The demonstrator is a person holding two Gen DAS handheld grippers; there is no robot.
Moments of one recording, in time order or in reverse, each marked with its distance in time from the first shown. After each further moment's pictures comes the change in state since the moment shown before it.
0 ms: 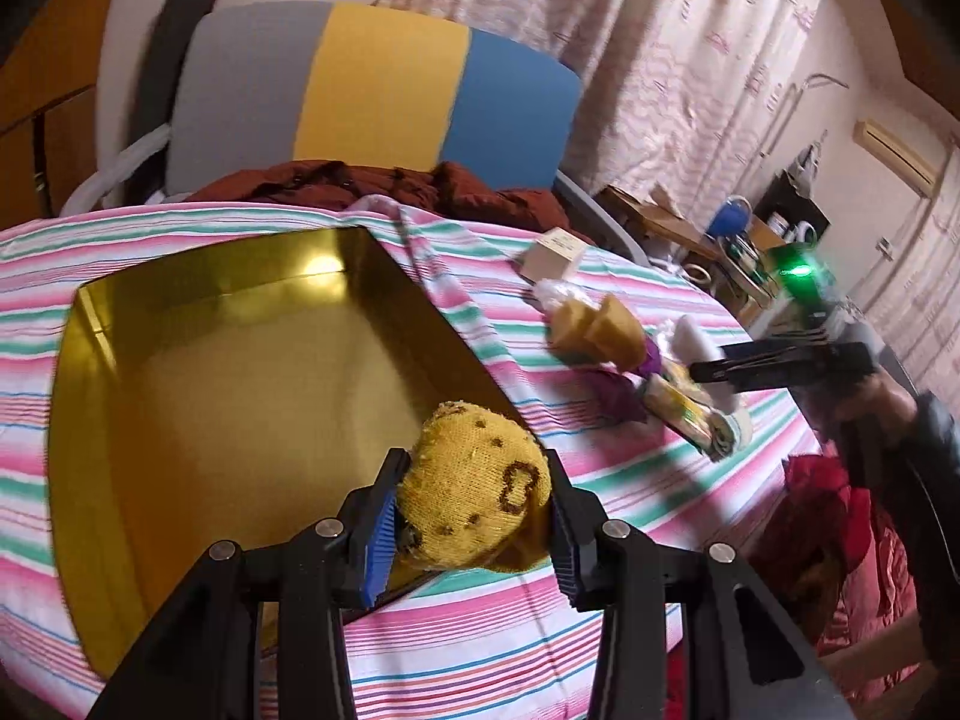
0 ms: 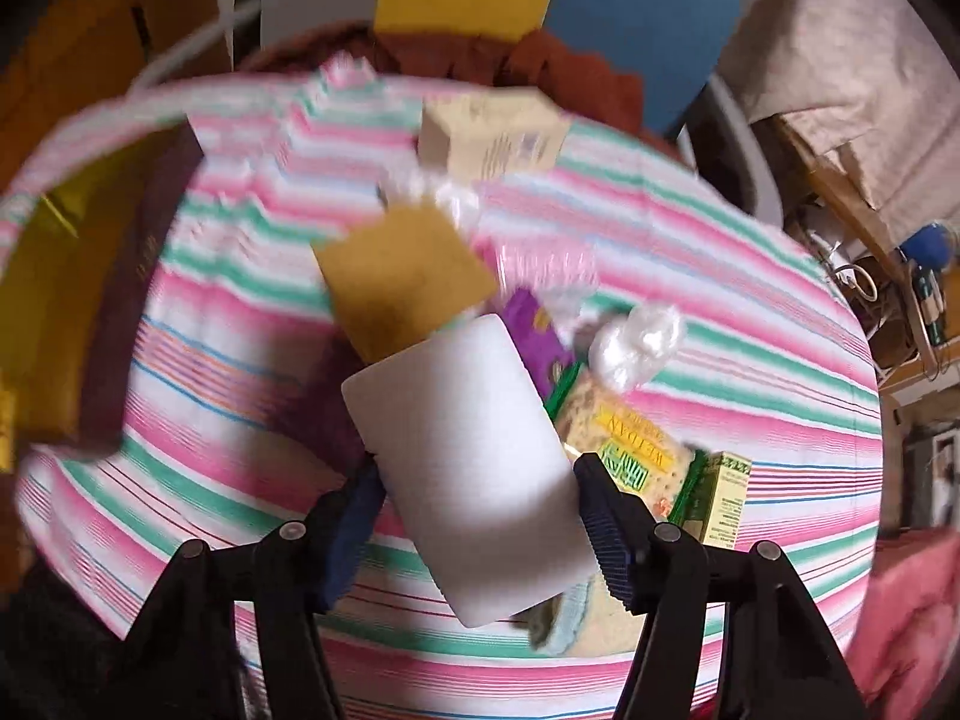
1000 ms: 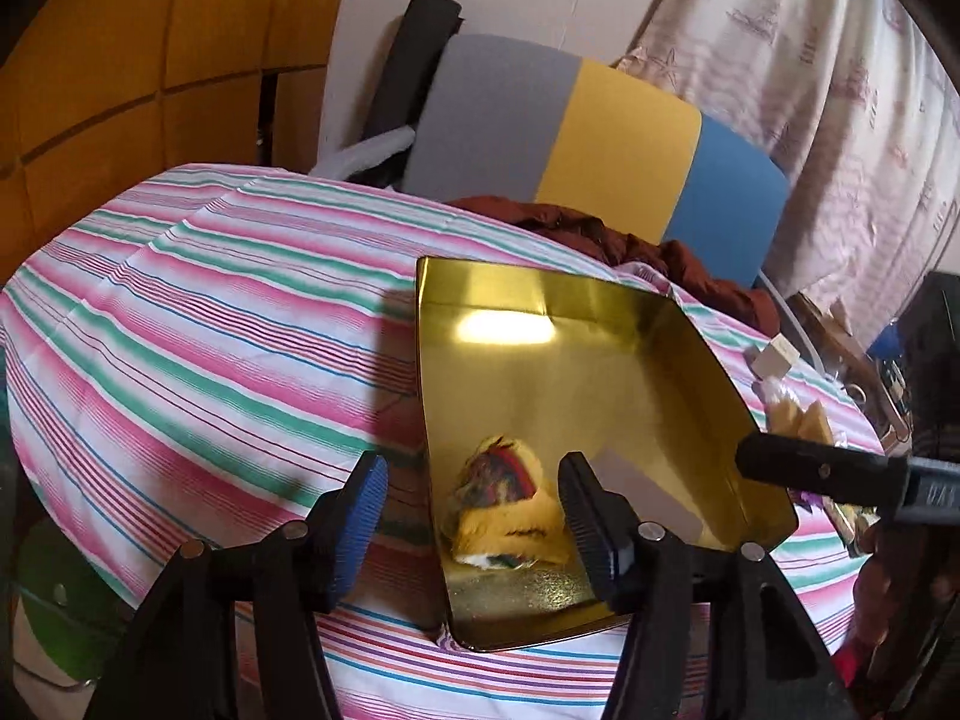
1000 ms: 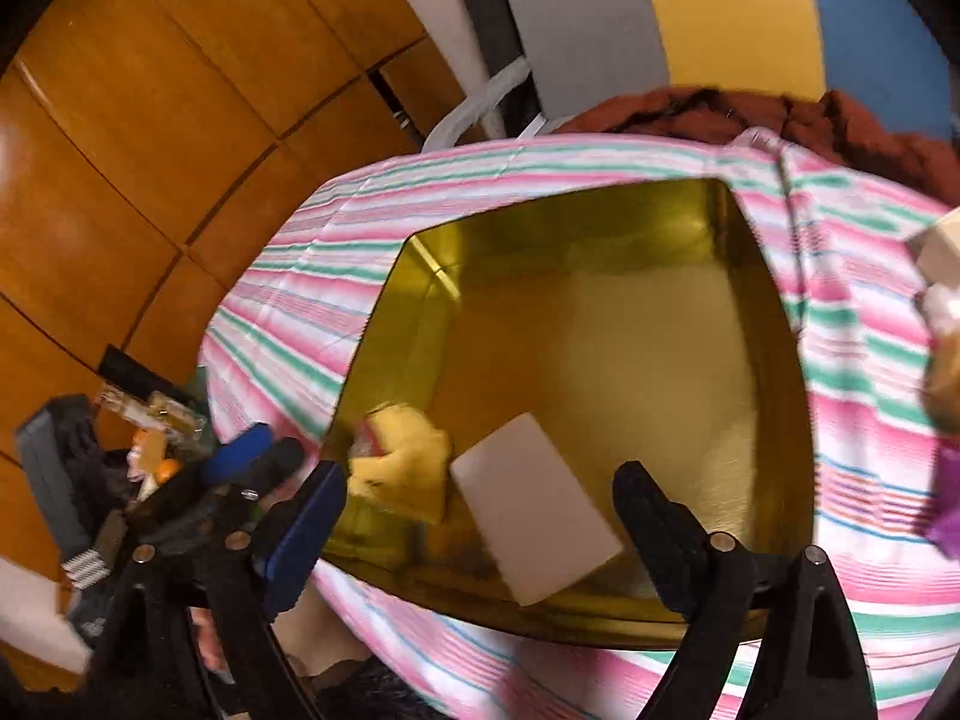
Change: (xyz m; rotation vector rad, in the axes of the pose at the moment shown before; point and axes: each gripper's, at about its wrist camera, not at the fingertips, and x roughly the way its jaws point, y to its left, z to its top) left arm -0.073 0.129 -0.034 -0.271 -0.134 0.370; right arm -0.019 0.284 0.012 -0.049 -0.163 0.565
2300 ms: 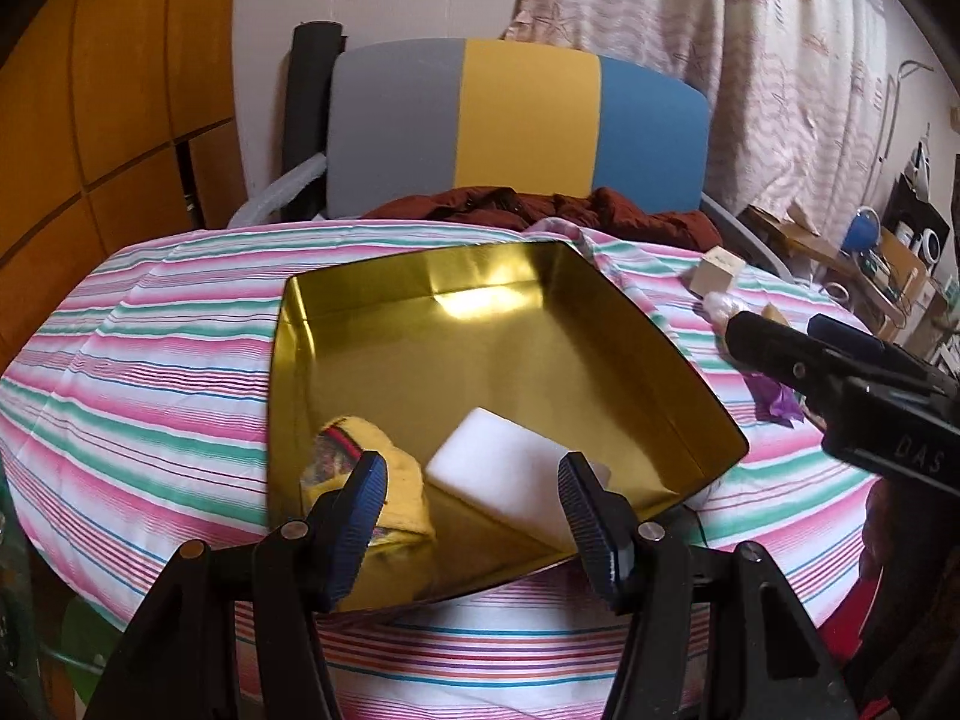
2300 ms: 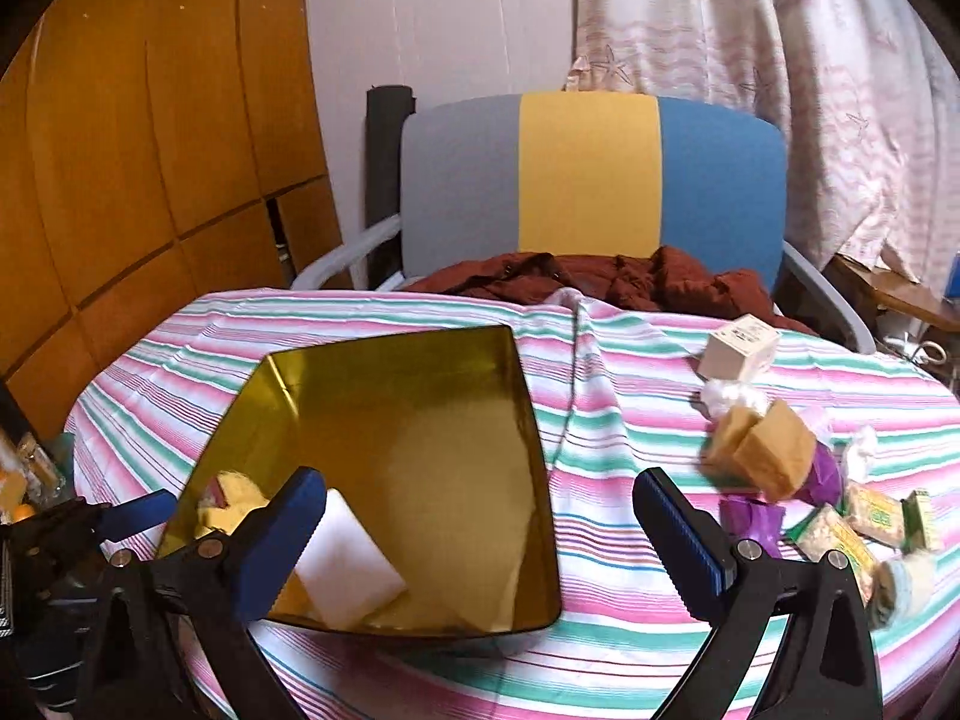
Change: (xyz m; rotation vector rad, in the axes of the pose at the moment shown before) left arm 0.001 -0.095 -0.026 0.267 0.015 -0.013; right arm -0.077 -0.034 -0.039 -0.020 -0.370 -0.362
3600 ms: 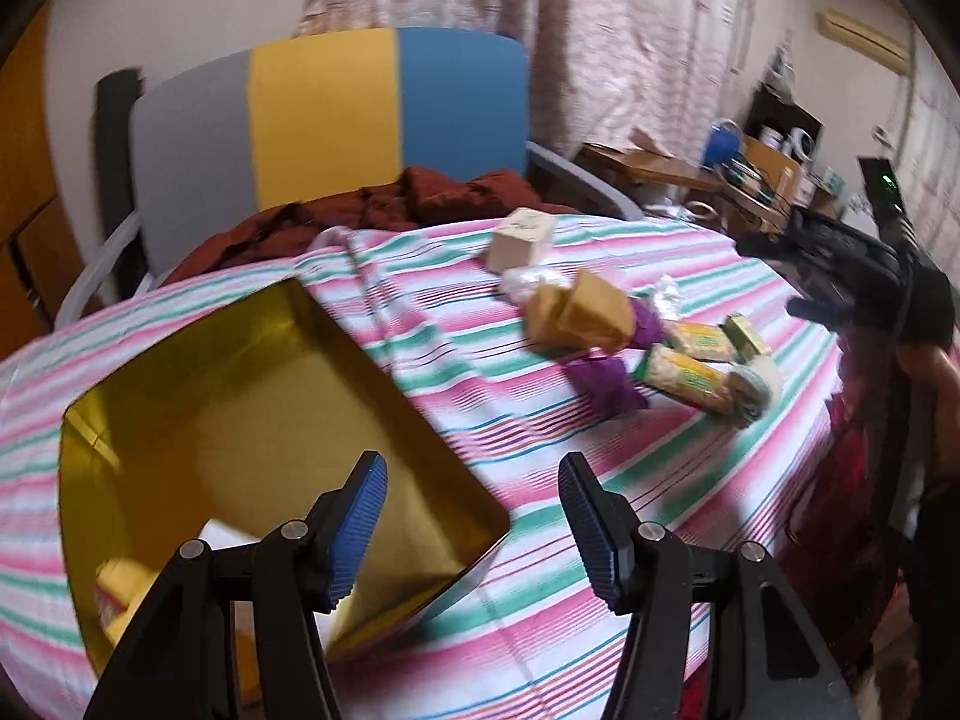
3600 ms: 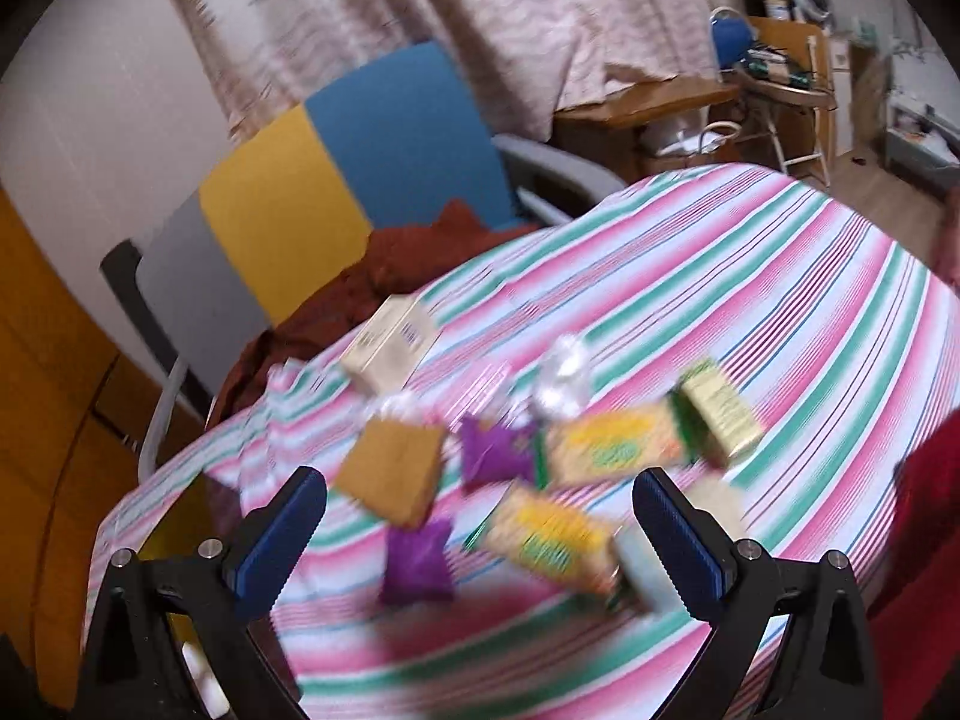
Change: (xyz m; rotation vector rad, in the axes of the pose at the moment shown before) left arm 0.029 -0.139 0.042 0.289 0.053 -0.279; right arm -0.056 -0.274 0.002 0.618 0.015 -0.284
